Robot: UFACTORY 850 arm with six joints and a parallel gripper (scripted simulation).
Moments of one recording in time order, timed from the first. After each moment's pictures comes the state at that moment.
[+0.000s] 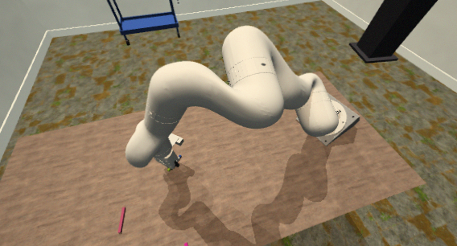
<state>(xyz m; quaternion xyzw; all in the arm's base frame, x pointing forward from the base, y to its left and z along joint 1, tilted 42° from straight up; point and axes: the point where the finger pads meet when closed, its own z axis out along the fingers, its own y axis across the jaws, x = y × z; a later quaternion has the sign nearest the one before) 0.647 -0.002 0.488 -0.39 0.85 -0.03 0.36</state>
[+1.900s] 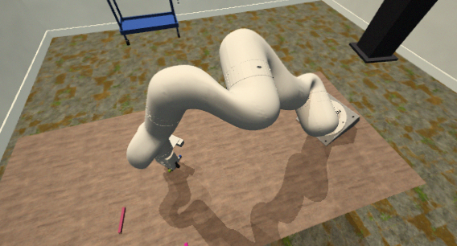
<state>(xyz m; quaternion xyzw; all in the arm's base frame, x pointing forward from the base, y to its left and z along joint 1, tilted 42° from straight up) 0.655 0.001 0.479 -0.39 0.85 -0.03 0.36</state>
